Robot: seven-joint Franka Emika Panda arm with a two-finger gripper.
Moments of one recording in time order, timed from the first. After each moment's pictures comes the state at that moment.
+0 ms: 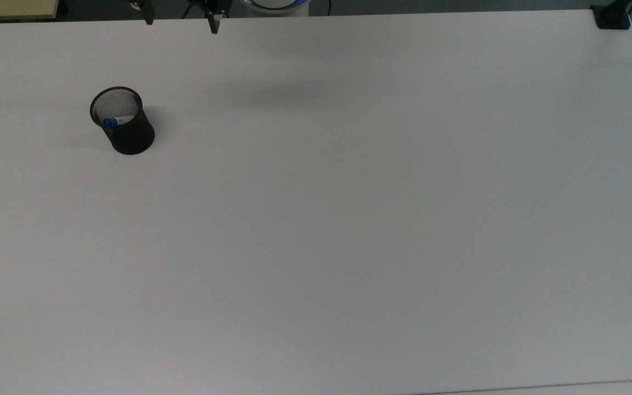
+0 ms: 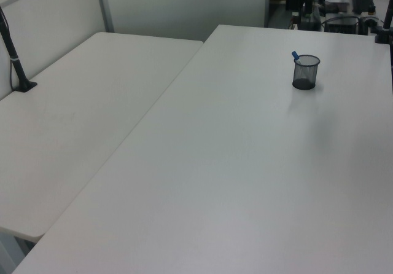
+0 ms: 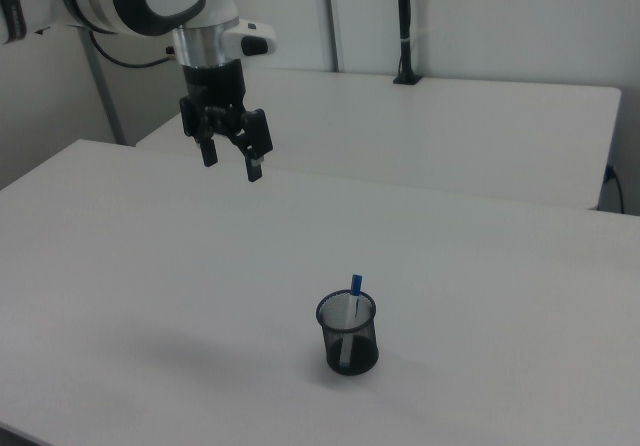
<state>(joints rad) 0.01 0.04 -0.14 -1.58 -0.01 1.57 0.01</state>
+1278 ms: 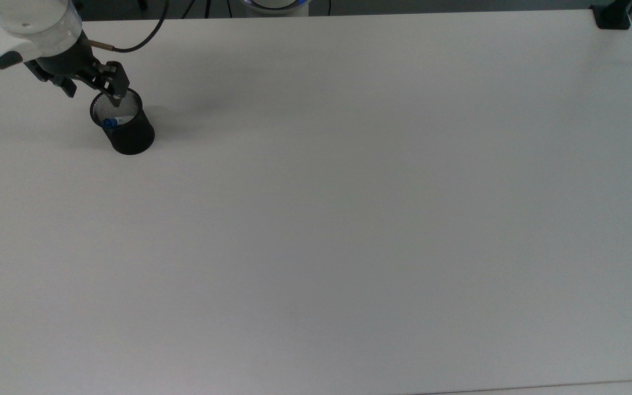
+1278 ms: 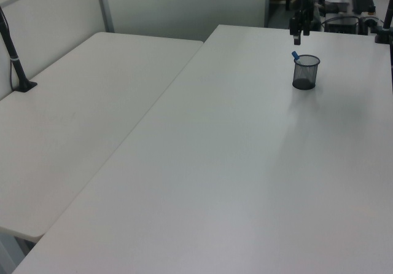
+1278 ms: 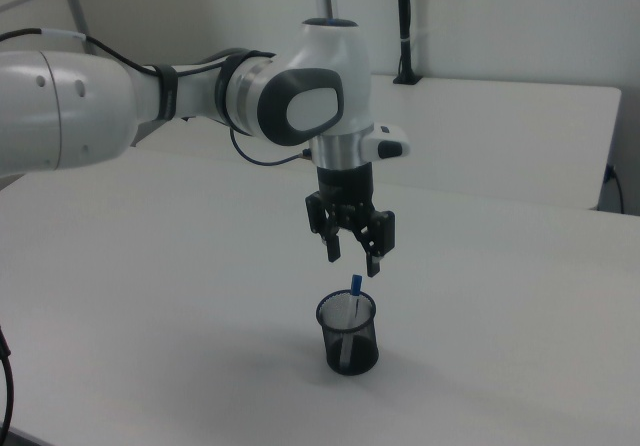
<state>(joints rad) -0.22 0.29 -0.16 -1.59 -0.05 1.81 -0.20</state>
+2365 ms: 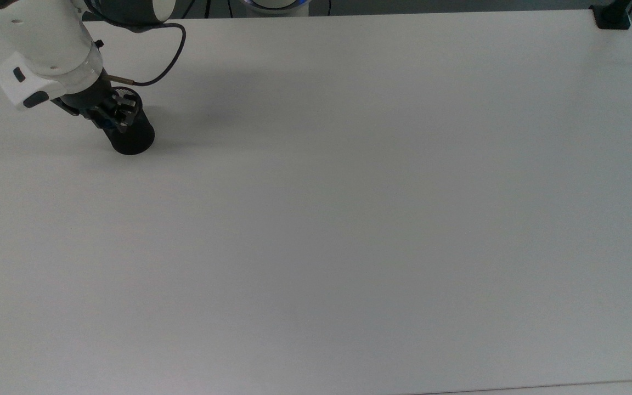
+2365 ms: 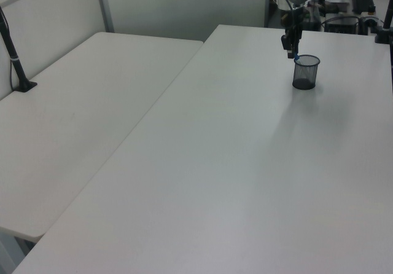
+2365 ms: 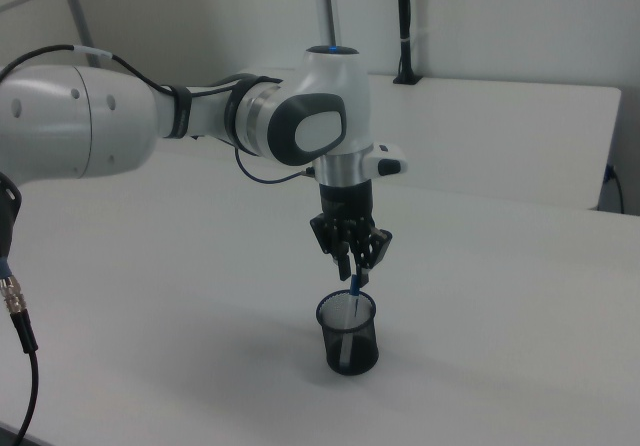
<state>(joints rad) -0.21 0.37 -0.14 -1.59 -0.05 1.87 -0.20</state>
